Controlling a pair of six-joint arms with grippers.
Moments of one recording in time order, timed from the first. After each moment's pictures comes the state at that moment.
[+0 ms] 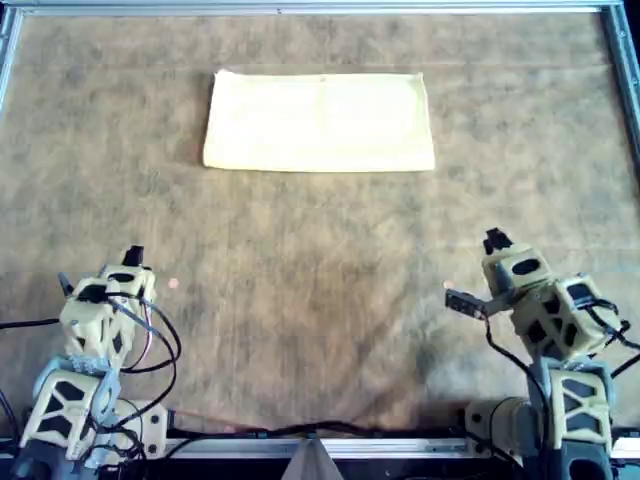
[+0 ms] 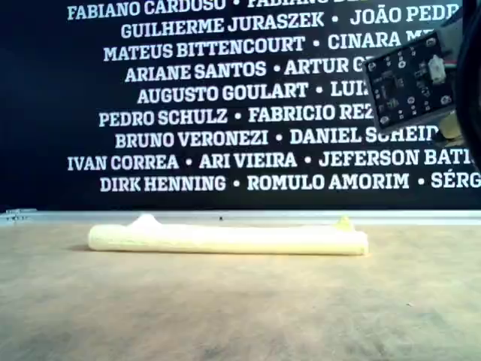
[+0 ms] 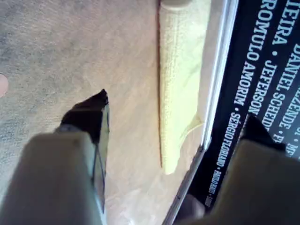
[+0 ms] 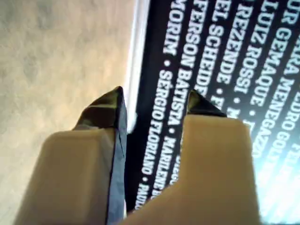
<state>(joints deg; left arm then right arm) -12.1 176.2 173.5 24.3 -4.3 1.7 -3.3 166.8 167.4 15.7 -15.2 -7.8</state>
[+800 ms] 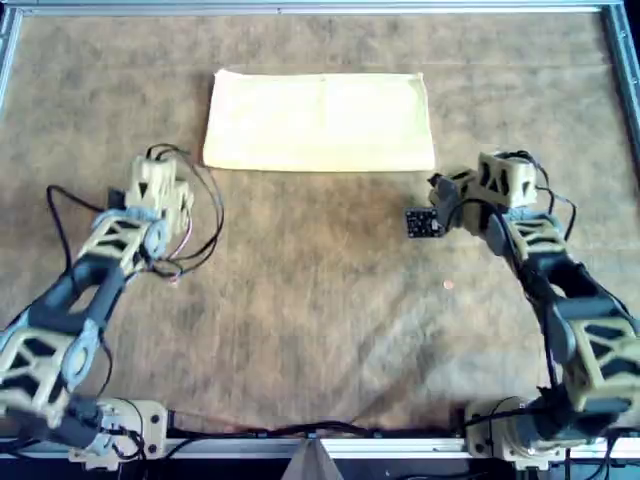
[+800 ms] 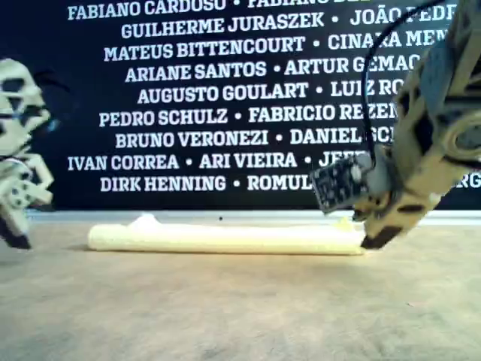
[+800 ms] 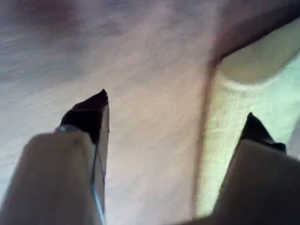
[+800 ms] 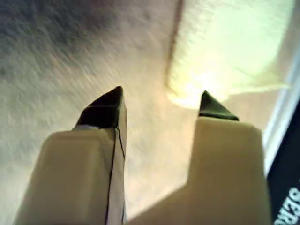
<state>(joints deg) -12.1 80.7 101.3 23.8 -4.3 1.9 7.1 69.9 99.0 15.7 -14.8 -7.1</state>
